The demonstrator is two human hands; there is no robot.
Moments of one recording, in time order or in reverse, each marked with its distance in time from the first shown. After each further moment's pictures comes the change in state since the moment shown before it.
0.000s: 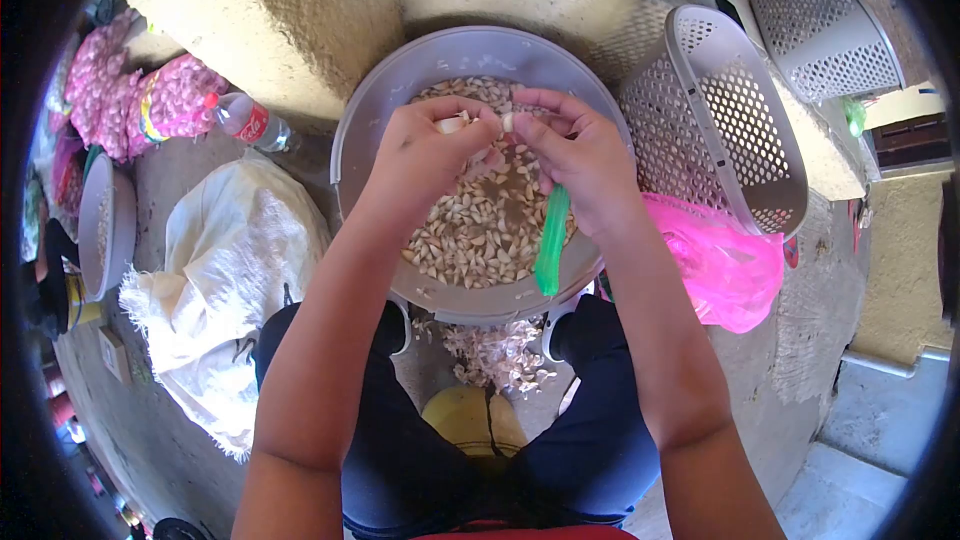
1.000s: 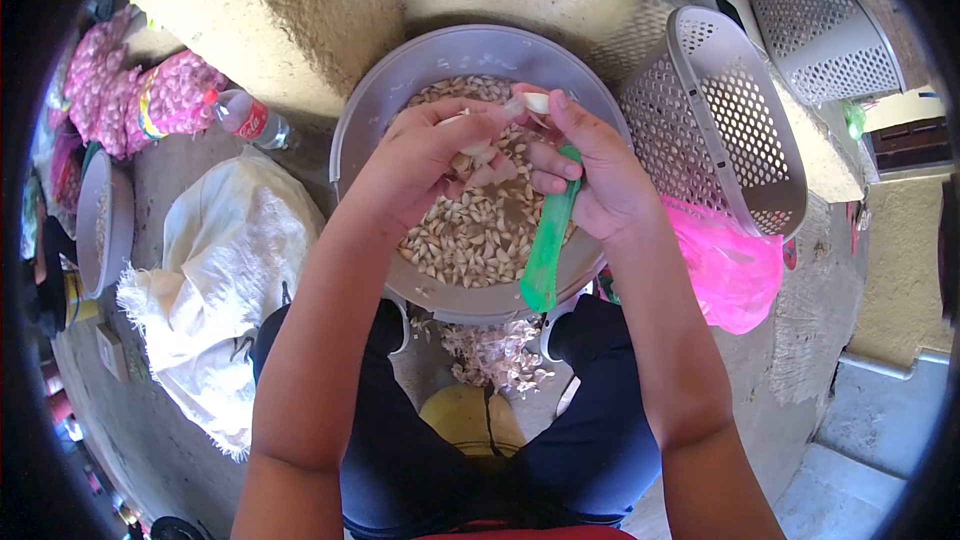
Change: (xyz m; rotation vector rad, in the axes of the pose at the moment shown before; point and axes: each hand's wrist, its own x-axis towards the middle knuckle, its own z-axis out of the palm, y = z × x) left_hand 0.000 0.004 -0.008 -0.241 -0.196 -0.154; right_hand -0.002 -0.007 -0.011 0.626 -0.260 0.221
